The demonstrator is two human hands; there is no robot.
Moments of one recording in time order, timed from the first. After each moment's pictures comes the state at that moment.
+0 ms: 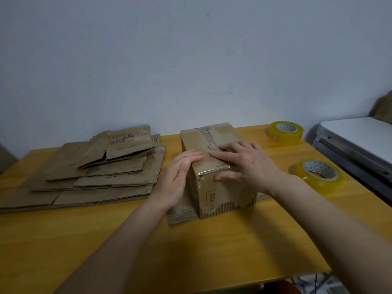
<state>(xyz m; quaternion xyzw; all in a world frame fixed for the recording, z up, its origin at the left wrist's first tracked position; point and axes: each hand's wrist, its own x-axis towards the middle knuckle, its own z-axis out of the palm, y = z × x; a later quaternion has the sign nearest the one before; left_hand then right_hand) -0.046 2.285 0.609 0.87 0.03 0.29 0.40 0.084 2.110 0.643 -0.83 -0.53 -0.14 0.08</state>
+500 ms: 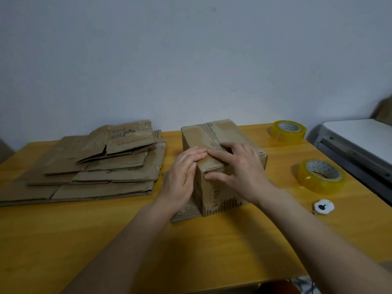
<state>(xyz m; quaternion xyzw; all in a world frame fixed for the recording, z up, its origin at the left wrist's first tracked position) -0.047 2.281 0.594 0.88 0.01 0.34 0.33 0.053 2.130 0.624 -0.85 -0.46 -0.13 0.23</state>
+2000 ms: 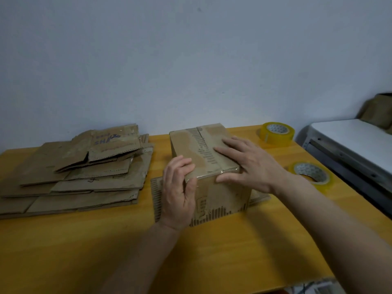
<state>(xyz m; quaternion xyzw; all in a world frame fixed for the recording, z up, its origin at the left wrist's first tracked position) -0.021 2.247 0.570 0.81 0.04 0.51 0.29 0.111 2.094 0.644 -0.86 -0.50 -0.04 0.12</state>
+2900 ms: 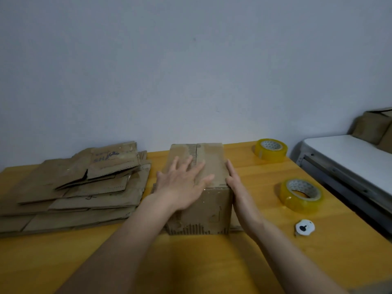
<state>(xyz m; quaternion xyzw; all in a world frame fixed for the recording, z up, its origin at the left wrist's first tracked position) 0.010 2.257 0.646 0.98 0.18 0.01 0.07 0.079 2.107 0.595 -0.66 -0.29 0.16 0.68</state>
